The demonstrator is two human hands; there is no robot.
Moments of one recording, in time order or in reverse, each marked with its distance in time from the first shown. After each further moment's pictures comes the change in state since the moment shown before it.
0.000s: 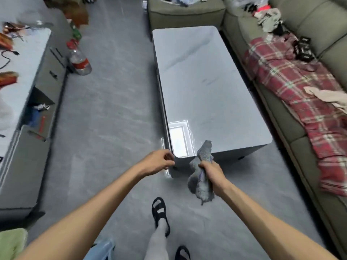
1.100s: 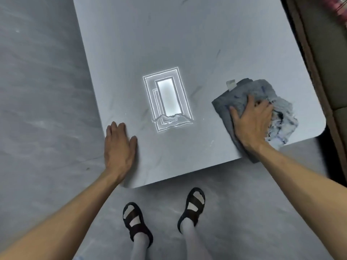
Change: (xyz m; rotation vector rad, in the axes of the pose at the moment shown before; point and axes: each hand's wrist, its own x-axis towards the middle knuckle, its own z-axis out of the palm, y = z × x) left_hand 0.475 -0.125 0.117 0.524 0.506 -0.172; right_hand 0.556 0.005 -0.191 -1.172 0.728 -0.443
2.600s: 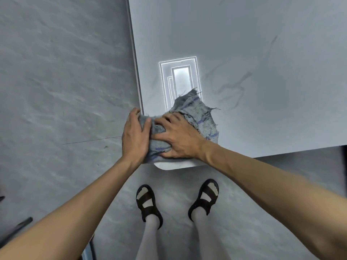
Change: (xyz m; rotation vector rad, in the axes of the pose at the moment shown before) left_hand -0.019 -0.066 -0.025 -0.462 0.056 -0.187; right_hand -0.142 -0.233 0.027 0.086 -0.321 -1.384
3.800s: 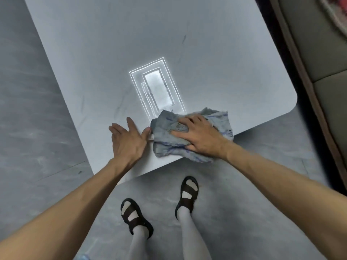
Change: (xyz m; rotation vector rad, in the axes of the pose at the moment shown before) left_hand -0.025 0.123 0.111 0.637 -0.377 0.084; right_hand -0.226 0.120 -0.012 -0.005 -0.002 0.348
